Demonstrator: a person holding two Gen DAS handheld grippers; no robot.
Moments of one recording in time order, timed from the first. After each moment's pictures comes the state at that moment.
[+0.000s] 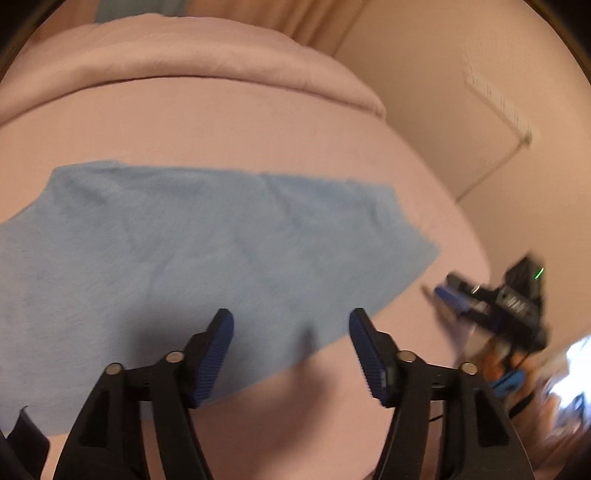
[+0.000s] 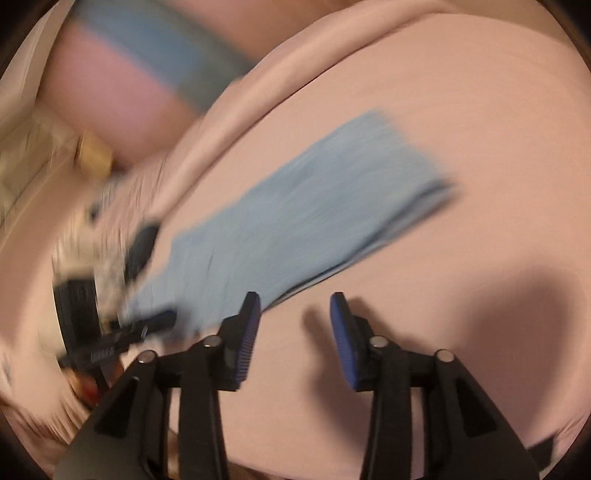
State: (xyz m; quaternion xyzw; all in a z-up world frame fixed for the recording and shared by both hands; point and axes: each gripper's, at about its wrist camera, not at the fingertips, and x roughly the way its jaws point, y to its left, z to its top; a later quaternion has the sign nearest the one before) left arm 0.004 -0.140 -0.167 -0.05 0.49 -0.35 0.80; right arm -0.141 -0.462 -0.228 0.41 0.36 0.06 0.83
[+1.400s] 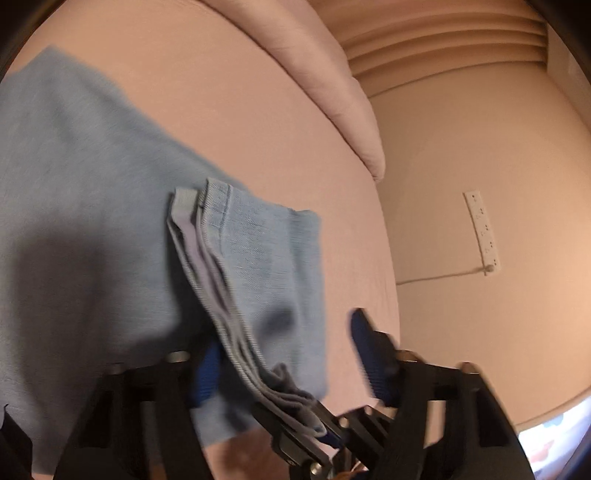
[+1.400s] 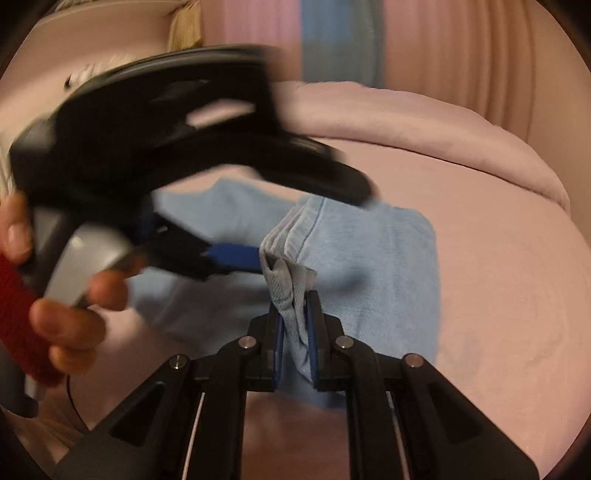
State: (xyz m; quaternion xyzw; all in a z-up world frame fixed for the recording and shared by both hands) left arm 0.053 -0.090 -0.198 -0.32 0.54 -0.35 0.70; right arm -0.067 -0.243 -0.177 -0.04 0.35 0.16 0.92
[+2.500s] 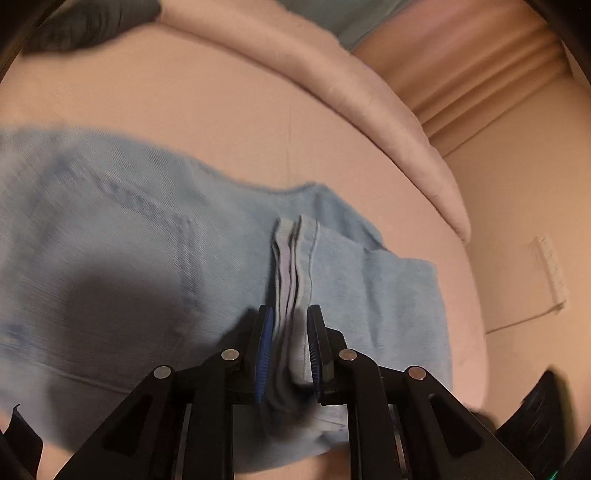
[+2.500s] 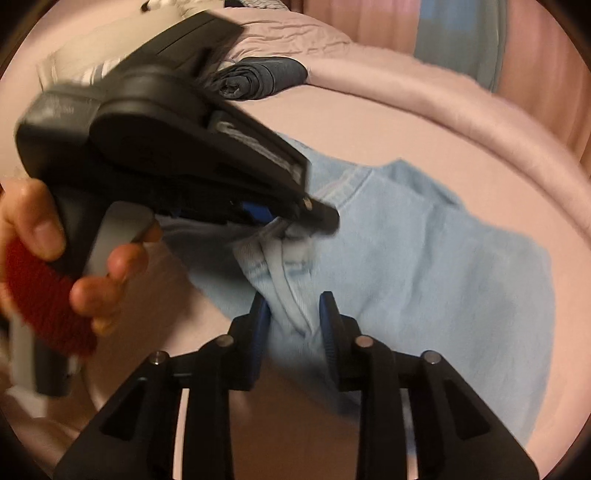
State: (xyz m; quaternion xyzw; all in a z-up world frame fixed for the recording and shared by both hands) left arm 0.048 0.059 -0.185 -0.24 0.48 -0.17 0.83; right arm -0.004 -0.139 -0.162 -0.07 0.41 0.31 0.86
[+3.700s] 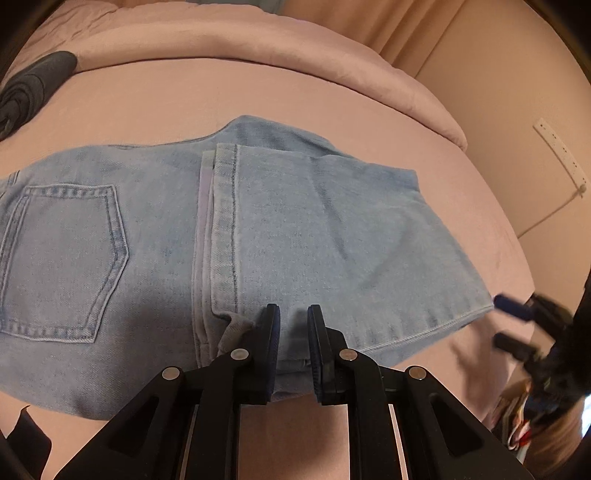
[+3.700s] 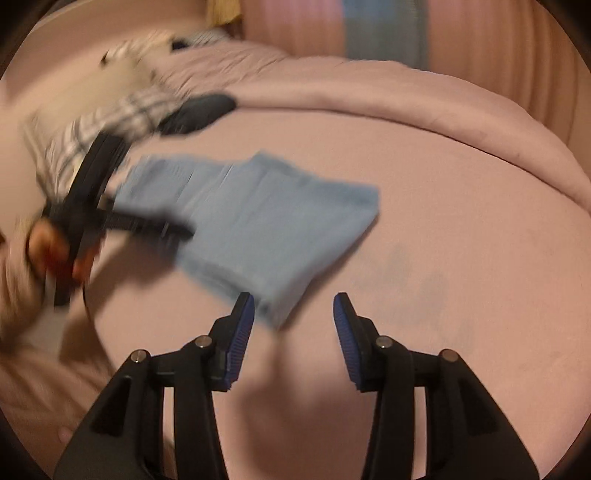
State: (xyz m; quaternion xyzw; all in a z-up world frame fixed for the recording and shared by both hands) left arm 0.042 -0.036 -0.210 -0.07 0.51 -0.22 0.83; right arm -0.097 -0.276 -0.131 -0.05 0.39 0.25 0.88
